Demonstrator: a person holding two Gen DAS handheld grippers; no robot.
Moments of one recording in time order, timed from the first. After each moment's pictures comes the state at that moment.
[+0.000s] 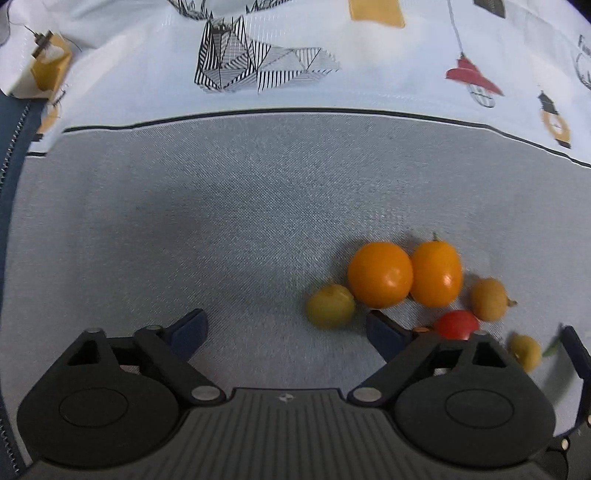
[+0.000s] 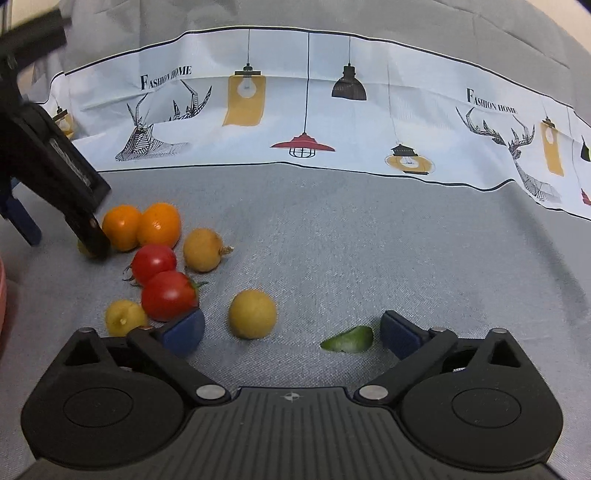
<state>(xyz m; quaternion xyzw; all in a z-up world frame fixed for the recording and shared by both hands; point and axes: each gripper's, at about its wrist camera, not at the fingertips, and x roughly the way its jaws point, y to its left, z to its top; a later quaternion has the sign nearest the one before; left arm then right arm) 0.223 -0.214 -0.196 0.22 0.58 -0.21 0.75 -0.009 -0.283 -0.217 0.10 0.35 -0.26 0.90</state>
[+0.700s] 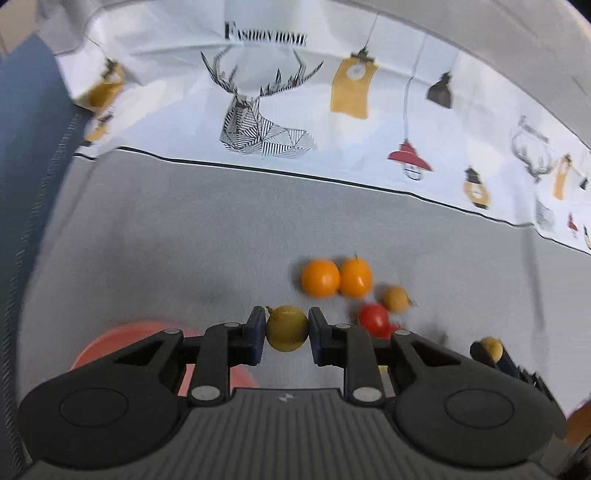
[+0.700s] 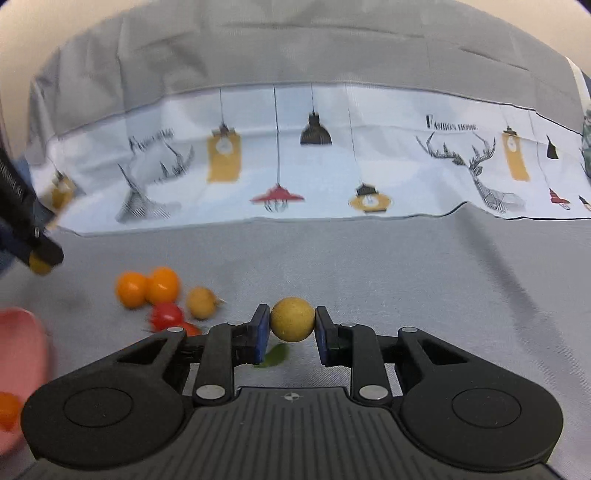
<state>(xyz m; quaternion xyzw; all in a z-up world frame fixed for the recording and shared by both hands) 0.163 -0.148 -0.082 0.11 0.53 -0.26 0.80 -0.060 -0.278 -0.153 0.15 0.28 -0.28 0.91</state>
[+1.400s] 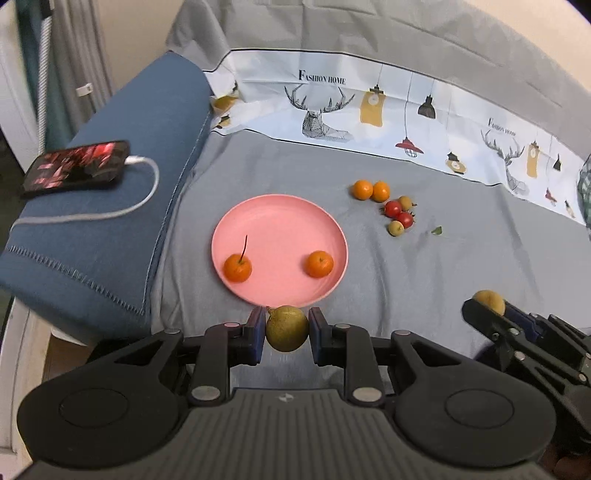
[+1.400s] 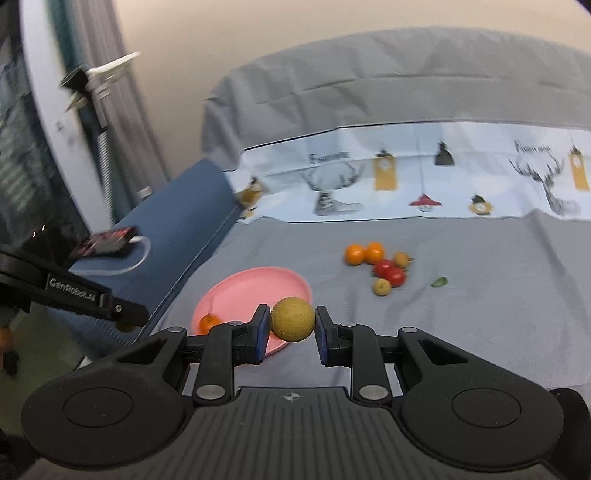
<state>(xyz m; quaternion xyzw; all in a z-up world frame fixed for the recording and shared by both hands) -0.053 0.075 0.006 0.10 0.46 -0.22 0.86 -0.179 -0.085 -0.008 0.18 0.28 -0.10 0.94</state>
